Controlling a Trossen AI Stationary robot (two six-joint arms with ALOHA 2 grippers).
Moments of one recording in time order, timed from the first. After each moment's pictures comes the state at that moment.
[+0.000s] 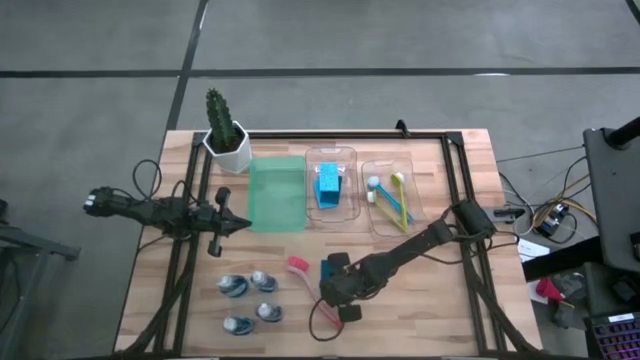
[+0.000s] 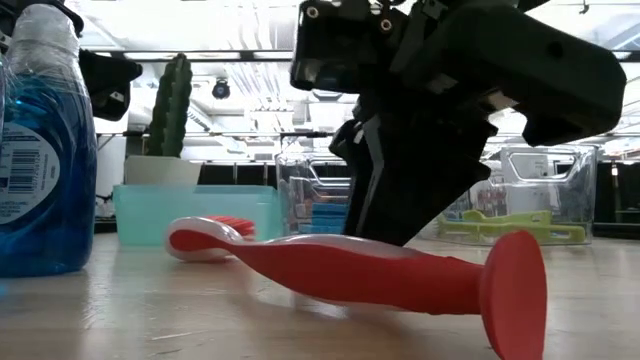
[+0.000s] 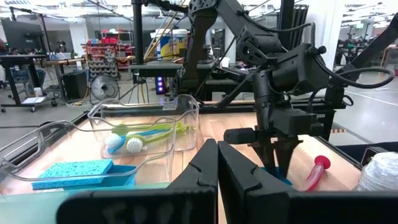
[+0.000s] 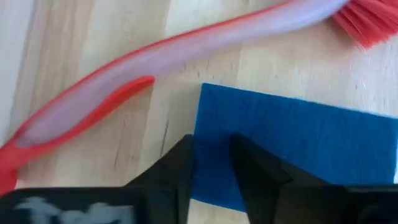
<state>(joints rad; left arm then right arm) -0.25 0.06 0.01 0.04 -0.18 0.01 0.42 2.14 1.43 -0.47 0.13 0.25</state>
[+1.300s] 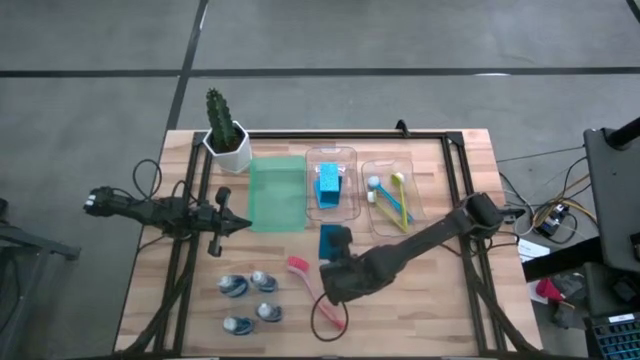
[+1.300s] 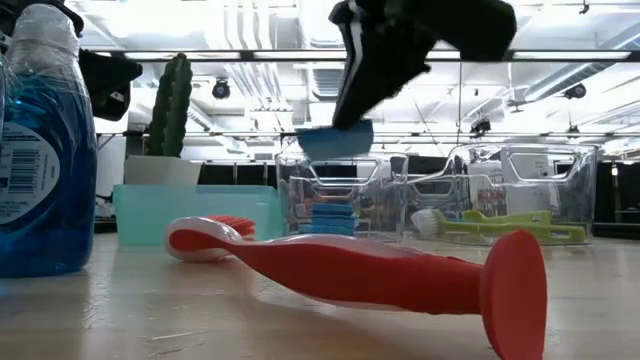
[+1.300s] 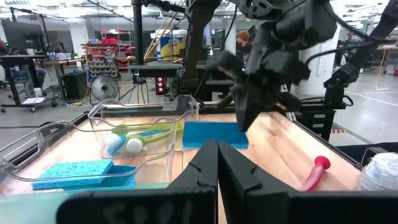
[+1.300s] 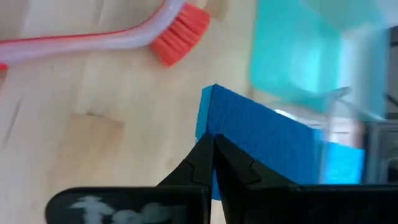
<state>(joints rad) -0.25 0.06 0.01 0.04 -0.18 0.01 0.44 2.01 1.64 -0.85 0.56 0.04</state>
